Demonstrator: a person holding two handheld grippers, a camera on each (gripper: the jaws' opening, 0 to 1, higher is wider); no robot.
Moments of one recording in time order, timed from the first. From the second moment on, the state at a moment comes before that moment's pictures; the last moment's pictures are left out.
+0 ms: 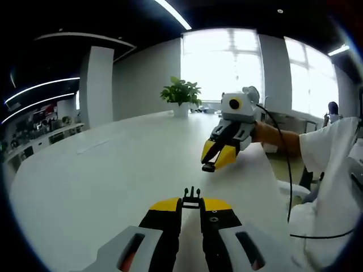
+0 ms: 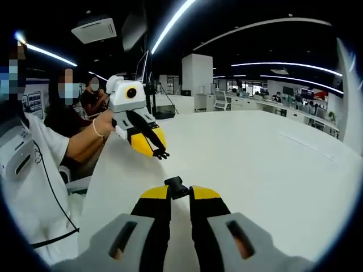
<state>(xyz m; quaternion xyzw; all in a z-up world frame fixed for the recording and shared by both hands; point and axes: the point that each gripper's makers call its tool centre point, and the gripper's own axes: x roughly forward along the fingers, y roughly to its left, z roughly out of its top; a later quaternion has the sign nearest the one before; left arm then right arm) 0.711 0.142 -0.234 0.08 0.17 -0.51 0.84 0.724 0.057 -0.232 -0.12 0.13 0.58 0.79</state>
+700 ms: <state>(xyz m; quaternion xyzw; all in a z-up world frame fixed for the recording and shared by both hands) 0.685 0.124 -0.251 0.10 0.19 -0.57 0.79 0.702 0.069 -0.248 -0.15 0.13 0.61 0.76</state>
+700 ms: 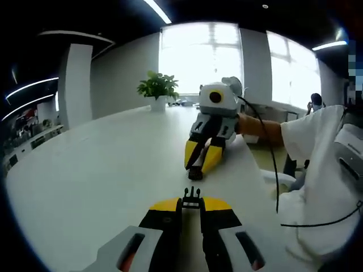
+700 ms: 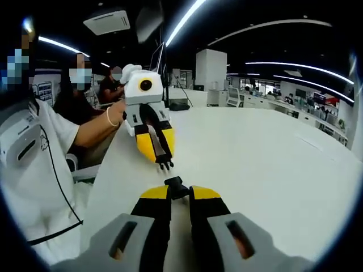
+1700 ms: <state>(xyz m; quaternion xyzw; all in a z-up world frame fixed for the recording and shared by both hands) 0.680 0.118 -0.252 0.11 0.19 -0.58 0.78 0.692 0.082 -0.247 -0.15 0.14 0.60 0.77</state>
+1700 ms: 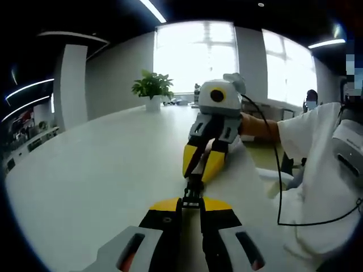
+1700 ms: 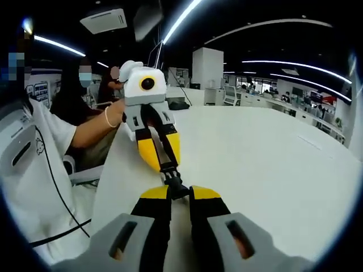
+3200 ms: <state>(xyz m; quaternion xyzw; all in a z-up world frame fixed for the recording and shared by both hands) 0.674 0.108 -0.259 0.12 0.20 -0.60 0.76 0.684 0.086 -0.252 -0.16 0.15 0.60 0.77</state>
